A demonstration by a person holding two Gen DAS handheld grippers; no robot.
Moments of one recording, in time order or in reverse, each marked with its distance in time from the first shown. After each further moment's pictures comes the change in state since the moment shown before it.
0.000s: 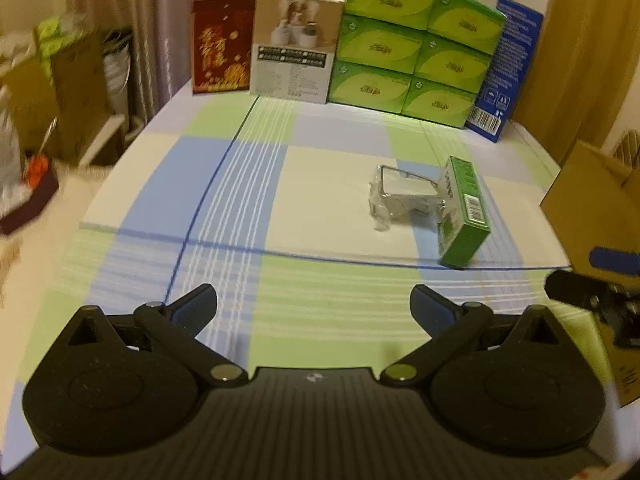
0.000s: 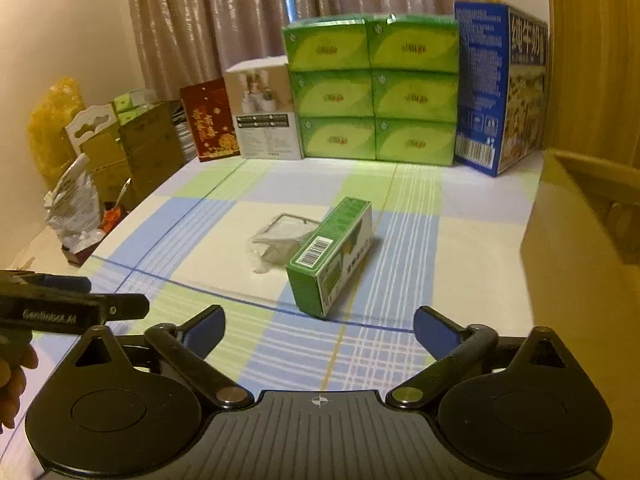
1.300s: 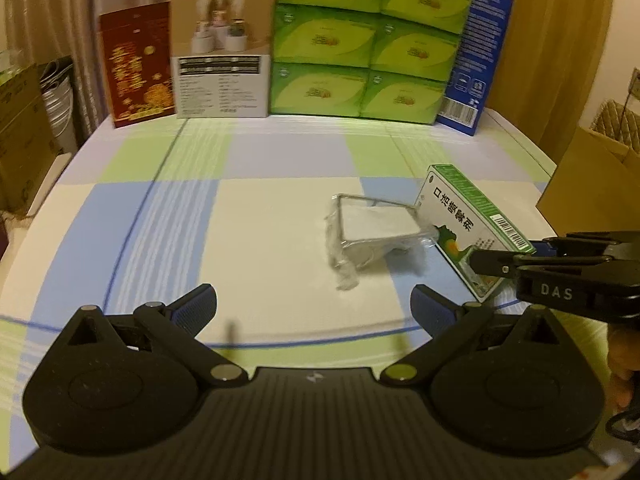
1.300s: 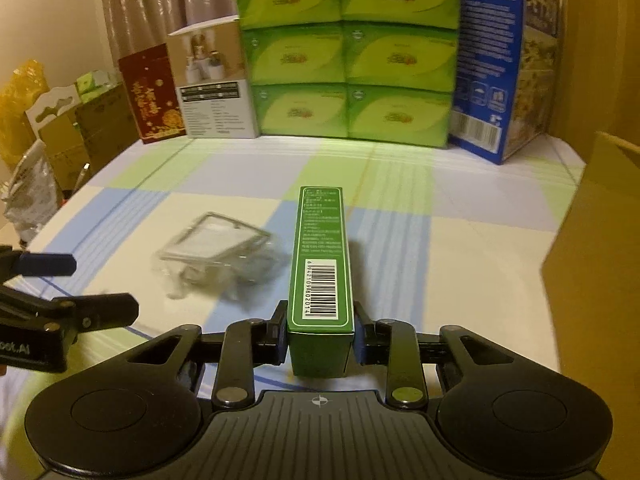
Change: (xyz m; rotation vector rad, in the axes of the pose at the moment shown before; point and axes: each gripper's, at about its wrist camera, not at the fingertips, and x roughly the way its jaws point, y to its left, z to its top) left arm 0.081 -0.032 0.038 0.121 -0.011 -0.108; right arm 0.084 -0.045 0.021 -0.020 0.049 -0.095
